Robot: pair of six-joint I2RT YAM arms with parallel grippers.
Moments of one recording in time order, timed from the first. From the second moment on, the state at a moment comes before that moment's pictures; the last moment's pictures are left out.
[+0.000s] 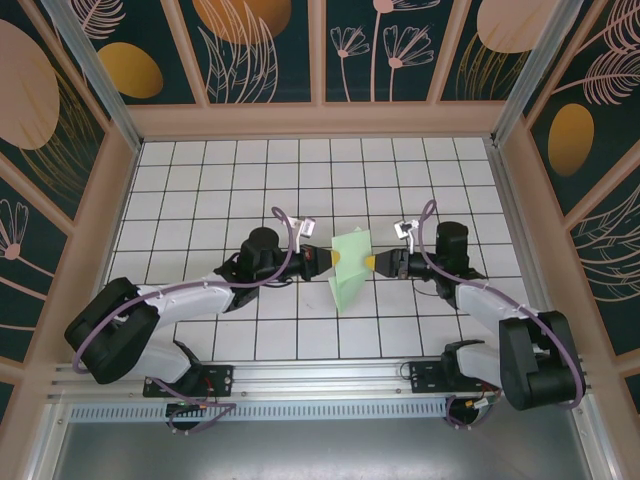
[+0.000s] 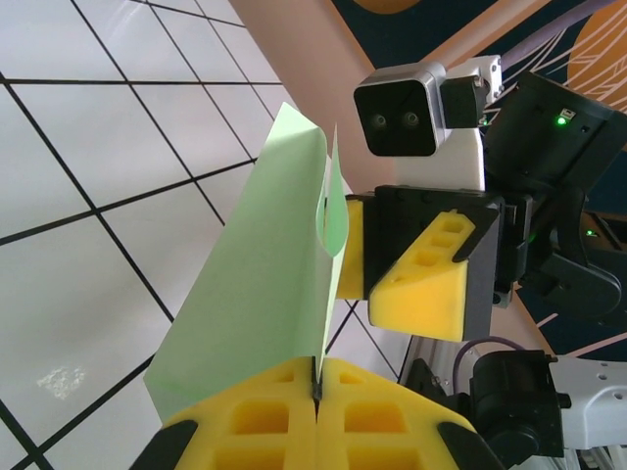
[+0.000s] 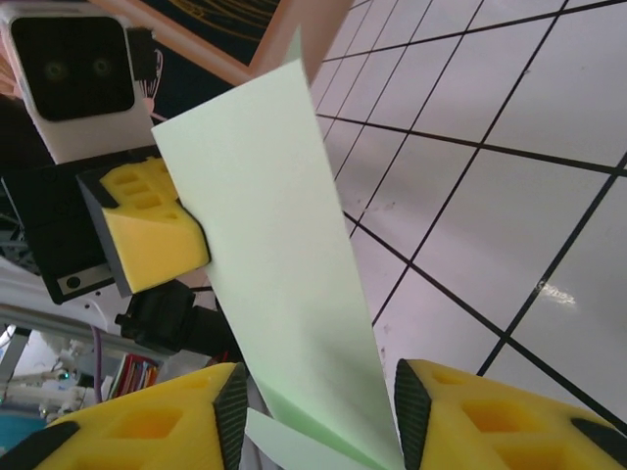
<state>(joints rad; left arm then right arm) -0.78 1.41 0.58 0.57 0.47 -0.77 0.19 1.20 0.37 0.33 -1.14 0.50</state>
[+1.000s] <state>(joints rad) -0.72 1.48 0.54 0.54 0.41 -0.80 0.25 1.39 0.44 0.22 -1.05 0.51</state>
